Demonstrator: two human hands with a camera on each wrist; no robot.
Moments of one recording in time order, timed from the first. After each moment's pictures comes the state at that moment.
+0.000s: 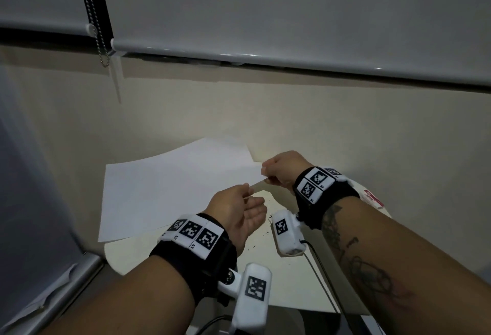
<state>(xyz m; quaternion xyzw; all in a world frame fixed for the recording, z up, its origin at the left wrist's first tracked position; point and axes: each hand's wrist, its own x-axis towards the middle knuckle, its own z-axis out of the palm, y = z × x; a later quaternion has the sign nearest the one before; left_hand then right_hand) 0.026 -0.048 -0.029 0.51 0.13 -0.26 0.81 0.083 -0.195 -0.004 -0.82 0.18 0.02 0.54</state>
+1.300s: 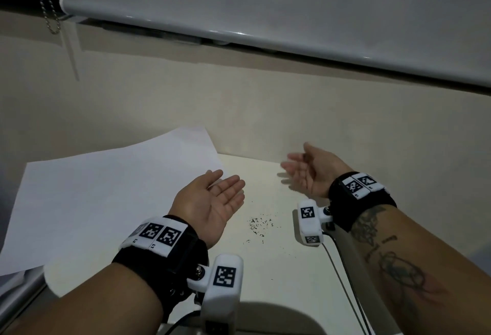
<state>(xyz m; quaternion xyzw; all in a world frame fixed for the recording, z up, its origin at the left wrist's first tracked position) 0.069 -0.048 -0.059 0.33 0.11 -0.23 0.91 0.087 -0.293 -0.020 -0.55 0.28 0.04 0.79</state>
